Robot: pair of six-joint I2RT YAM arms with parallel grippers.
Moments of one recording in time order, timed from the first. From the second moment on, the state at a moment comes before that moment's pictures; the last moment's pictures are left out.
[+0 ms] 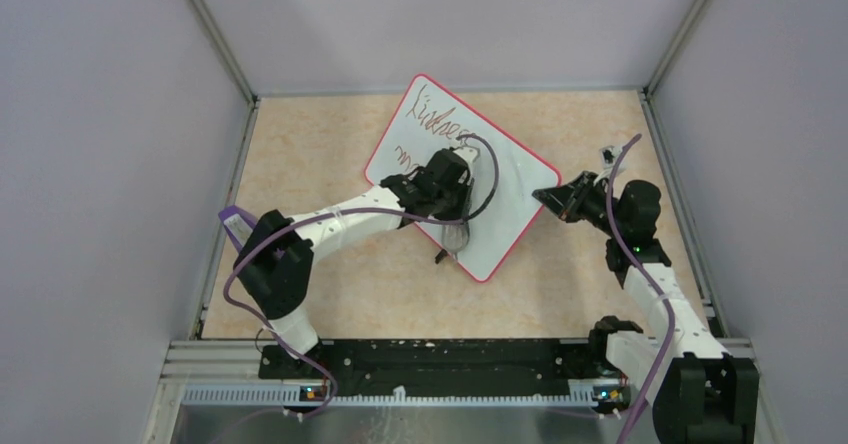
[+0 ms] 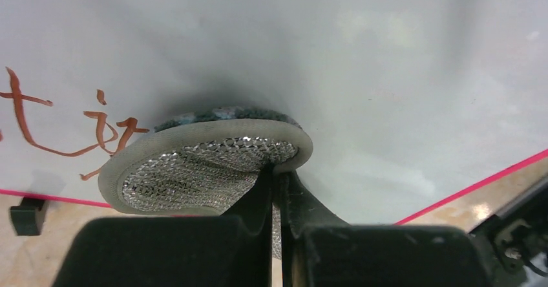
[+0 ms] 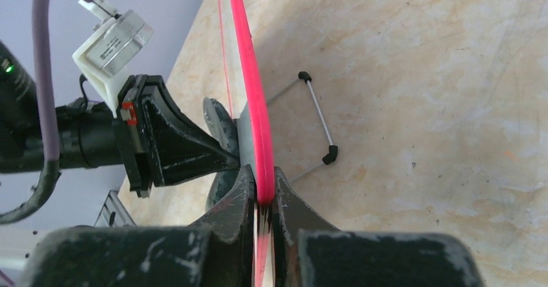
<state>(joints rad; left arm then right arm) -0.85 1.74 1.31 -0.39 -0.05 -0.39 0.00 0.91 0.47 0.23 -0.68 0.58</state>
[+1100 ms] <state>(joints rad) -0.50 1.64 1.03 -0.06 0.34 -0.48 0.01 0.94 0.49 0.22 -0.72 0.56</state>
